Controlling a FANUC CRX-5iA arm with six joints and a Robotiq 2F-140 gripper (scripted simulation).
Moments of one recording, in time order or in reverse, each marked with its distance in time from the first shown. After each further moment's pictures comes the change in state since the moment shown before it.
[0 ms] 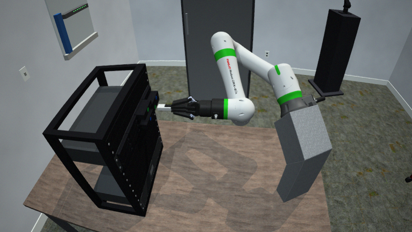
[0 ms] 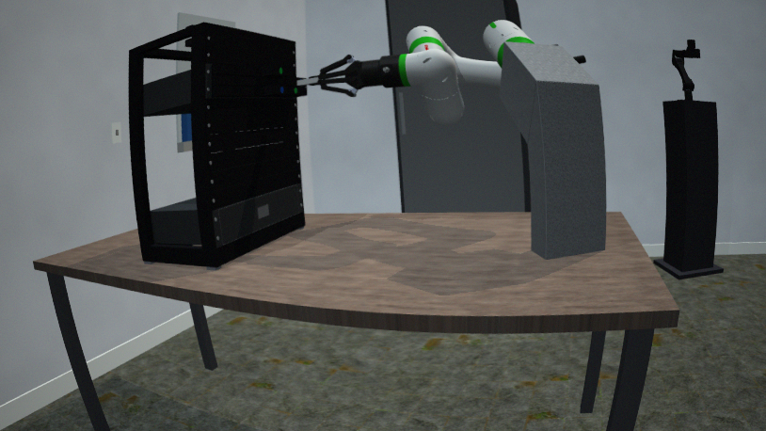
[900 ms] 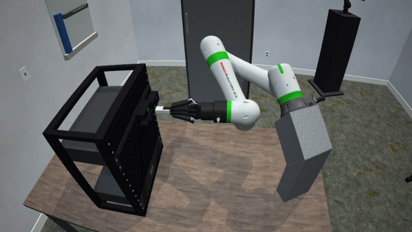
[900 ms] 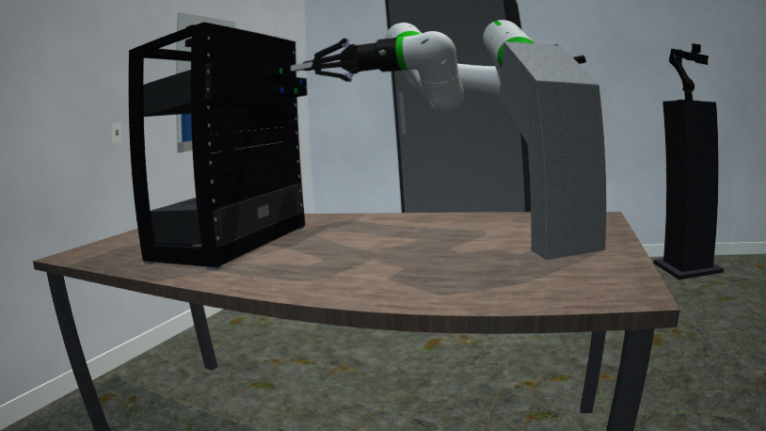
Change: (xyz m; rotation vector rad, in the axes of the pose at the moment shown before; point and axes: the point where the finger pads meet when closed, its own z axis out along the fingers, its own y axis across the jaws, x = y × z) arm -0.064 -0.039 -0.014 0.000 0.002 0.000
